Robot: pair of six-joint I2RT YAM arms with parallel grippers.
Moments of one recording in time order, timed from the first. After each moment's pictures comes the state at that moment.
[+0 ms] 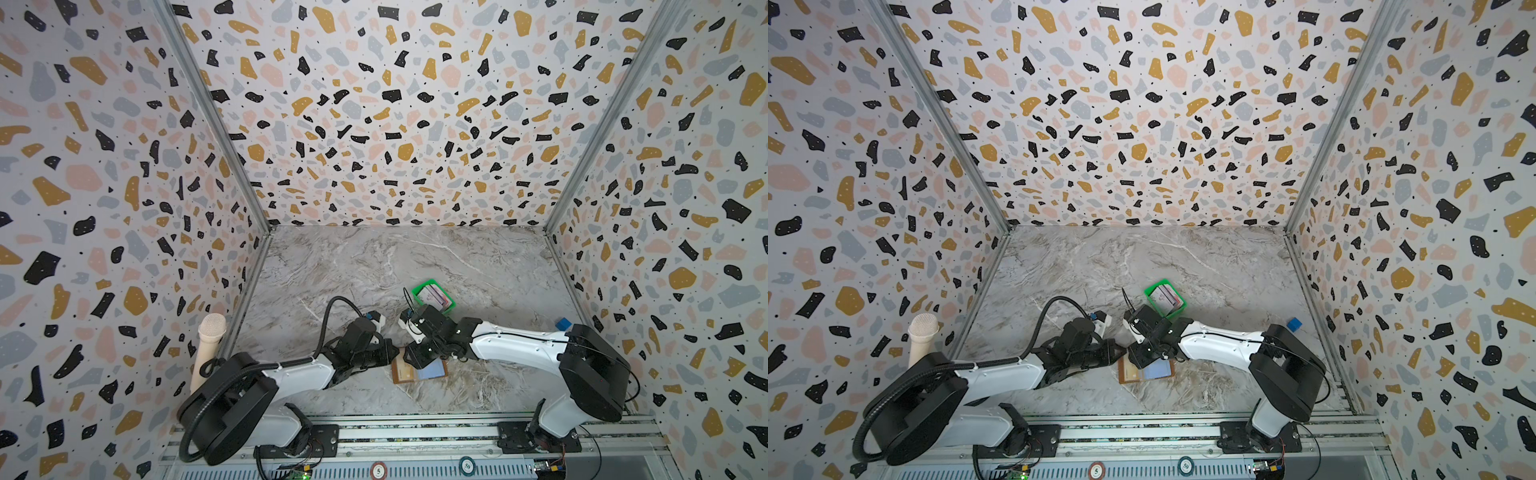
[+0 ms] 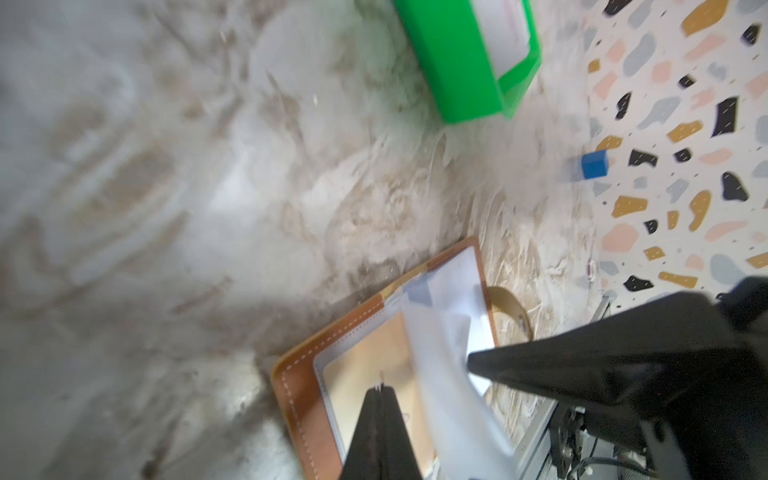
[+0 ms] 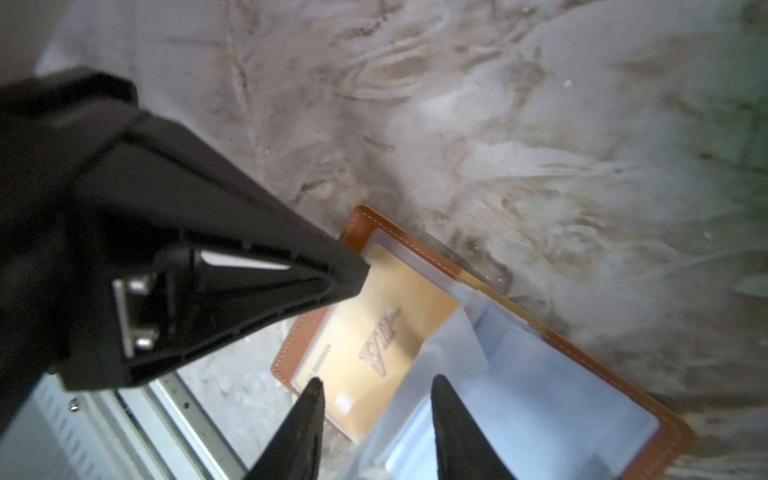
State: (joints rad) left arm -0.67 1.31 0.38 0.23 0.33 -0.82; right arm 0.99 1.60 0.96 -0.38 -0.21 0.36
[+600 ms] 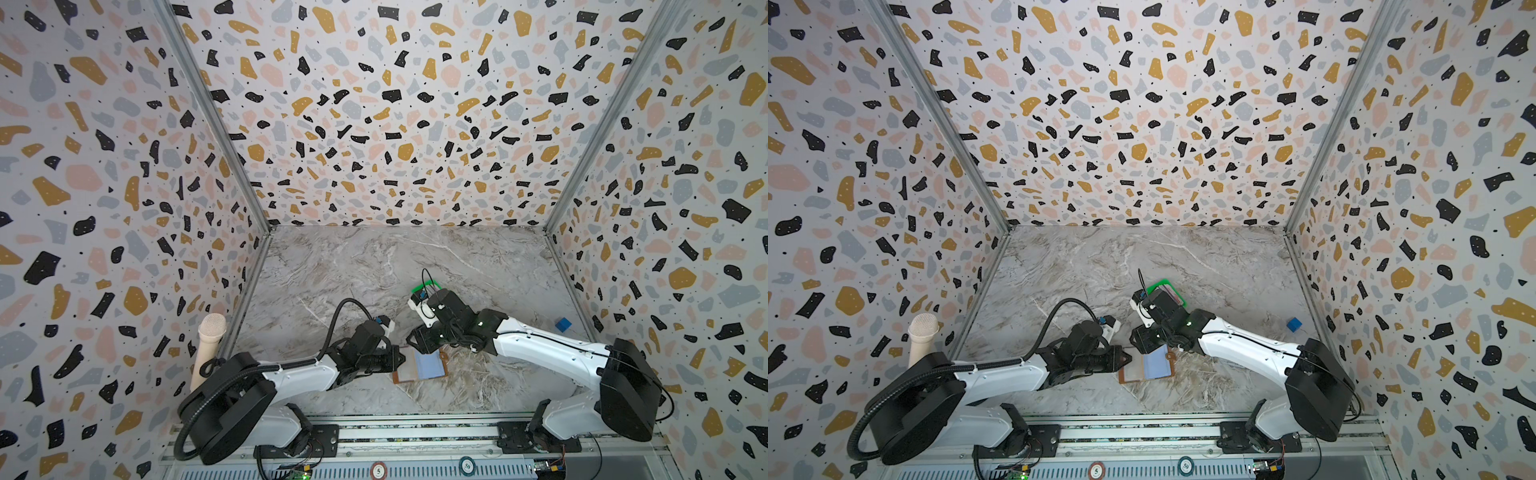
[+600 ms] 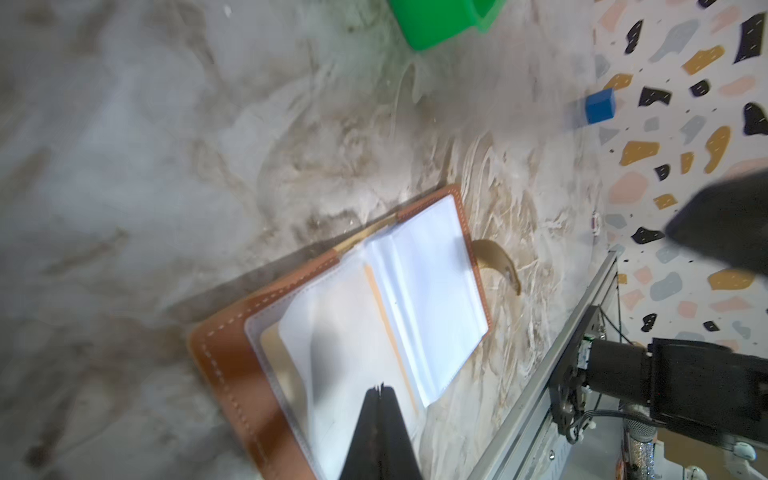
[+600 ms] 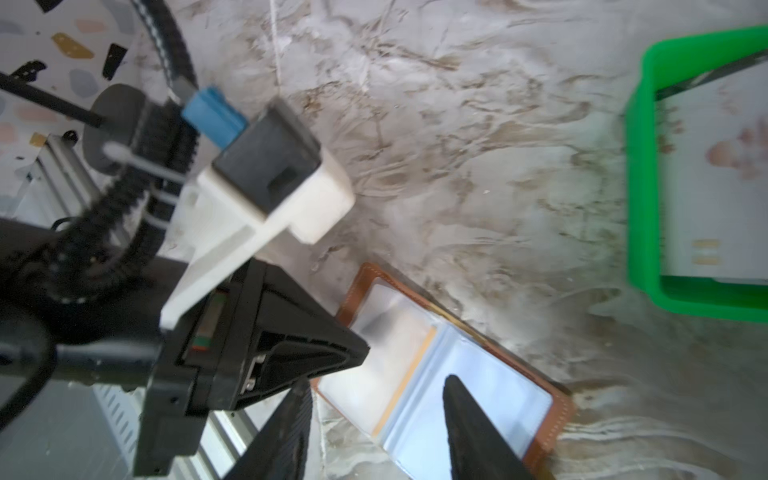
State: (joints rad) left arm -0.79 1.36 0.43 0.15 0.33 -0.79; right arm 0.90 1.42 0.96 -0.42 -0.16 0.34
